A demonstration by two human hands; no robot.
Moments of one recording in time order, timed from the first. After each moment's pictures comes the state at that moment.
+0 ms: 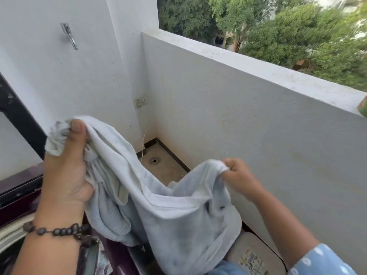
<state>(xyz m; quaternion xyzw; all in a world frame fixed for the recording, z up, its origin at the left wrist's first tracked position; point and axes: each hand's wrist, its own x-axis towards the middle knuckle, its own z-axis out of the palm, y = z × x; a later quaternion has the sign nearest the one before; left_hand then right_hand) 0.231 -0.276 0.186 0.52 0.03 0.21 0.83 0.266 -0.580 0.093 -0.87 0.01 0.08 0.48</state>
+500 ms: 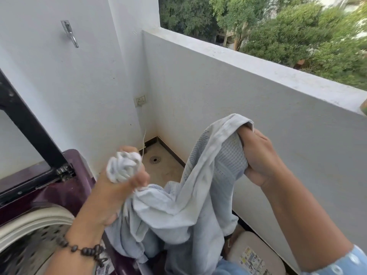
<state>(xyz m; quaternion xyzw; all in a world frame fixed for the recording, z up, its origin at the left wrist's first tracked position) 0.207 -0.297 0.151 0.63 -0.08 -0.04 0.77 0.245 -0.562 0.196 -0.63 0.08 0.05 0.77</state>
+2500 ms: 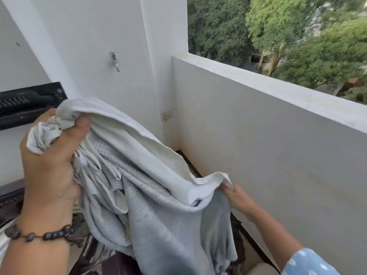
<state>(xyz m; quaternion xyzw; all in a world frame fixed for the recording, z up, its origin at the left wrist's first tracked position) 0.162 -0.300 0.246 0.67 0.05 0.30 0.68 0.273 -0.605 0.040 -0.87 0.04 0.20 0.45</state>
